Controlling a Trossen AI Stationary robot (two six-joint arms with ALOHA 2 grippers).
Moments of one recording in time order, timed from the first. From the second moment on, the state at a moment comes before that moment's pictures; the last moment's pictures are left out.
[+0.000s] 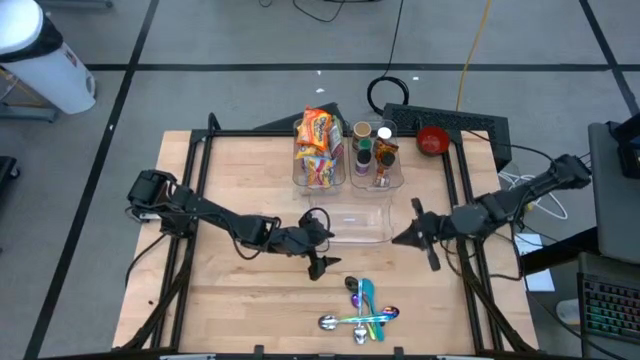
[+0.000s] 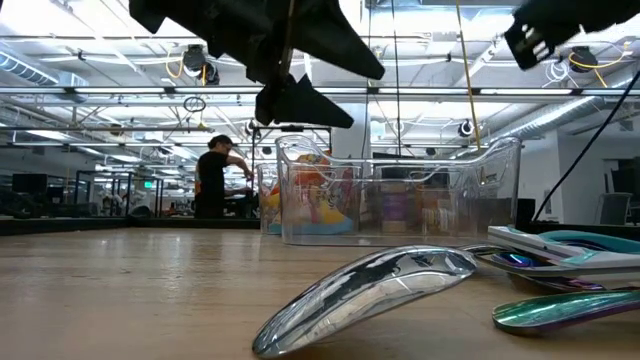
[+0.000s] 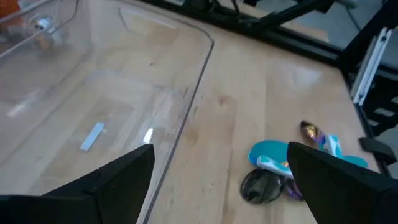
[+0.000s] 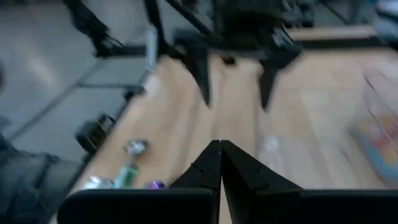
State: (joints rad) left arm -0.26 1.73 1.02 0.21 -0.25 -0.44; right arm 0.43 0.70 0.51 -0.13 0.21 0.22
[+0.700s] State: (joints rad) left arm -0.32 1.49 1.02 0.19 -0.29 -0.29; right arm 0.54 0.84 0.26 0.65 -0.07 0.24
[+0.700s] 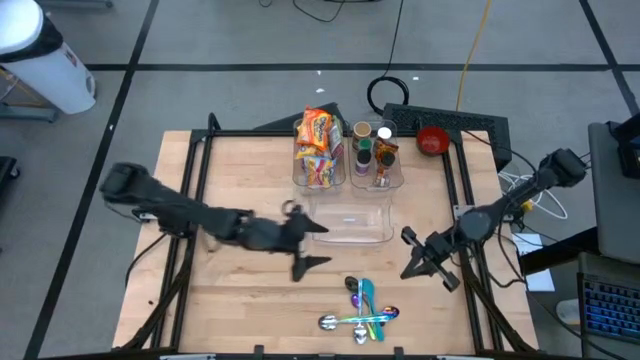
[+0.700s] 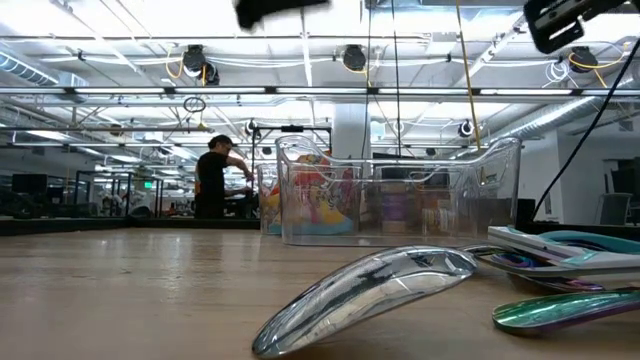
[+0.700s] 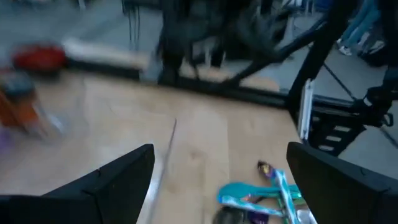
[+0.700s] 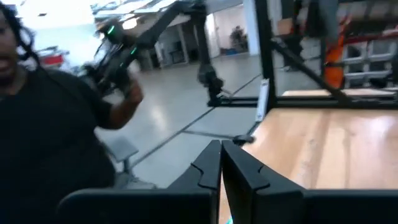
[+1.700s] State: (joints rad) left arm -0.43 1.17 0.48 0.70 -0.70 -0.06; right arm 0.88 1.75 0.93 -0.13 0.34 0.59
